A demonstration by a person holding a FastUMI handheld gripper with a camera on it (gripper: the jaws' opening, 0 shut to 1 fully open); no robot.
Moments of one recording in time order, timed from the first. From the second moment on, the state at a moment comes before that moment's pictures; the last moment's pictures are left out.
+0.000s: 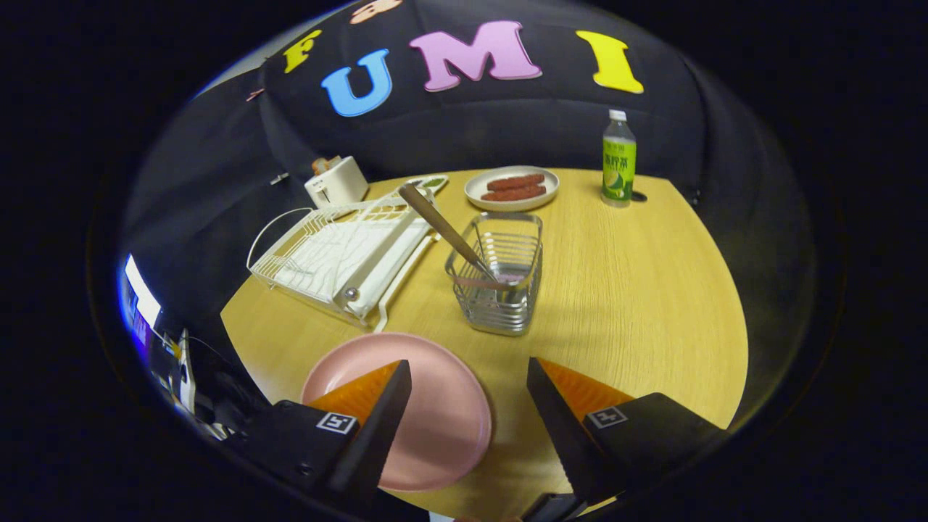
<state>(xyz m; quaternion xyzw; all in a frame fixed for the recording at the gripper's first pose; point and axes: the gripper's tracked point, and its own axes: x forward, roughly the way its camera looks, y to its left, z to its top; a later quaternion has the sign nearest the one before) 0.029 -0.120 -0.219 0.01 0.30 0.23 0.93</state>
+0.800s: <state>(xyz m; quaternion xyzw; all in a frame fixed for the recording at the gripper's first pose) 0.134 -0.066 -0.160 -0.08 0.18 0.23 0.95</state>
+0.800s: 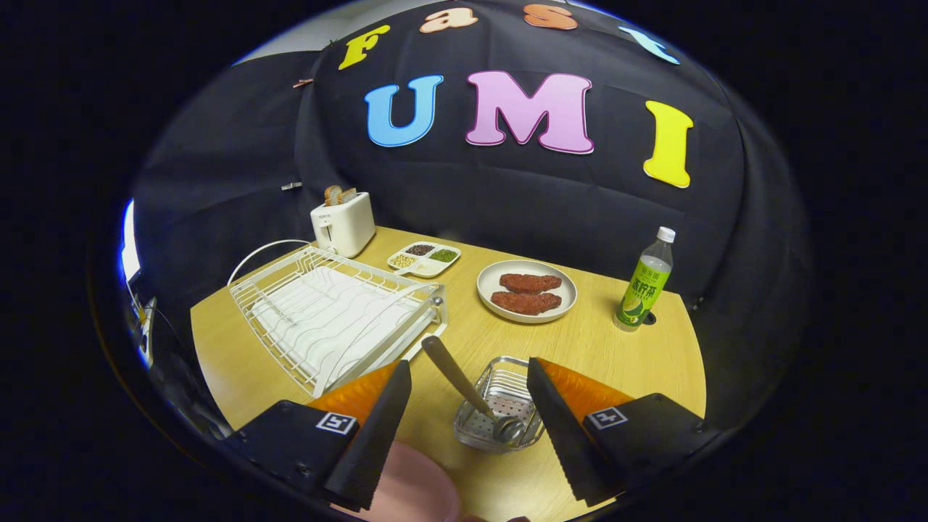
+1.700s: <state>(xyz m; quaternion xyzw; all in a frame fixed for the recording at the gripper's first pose) 0.170 -0.052 -0.198 -0.15 0.21 0.21 0.94</state>
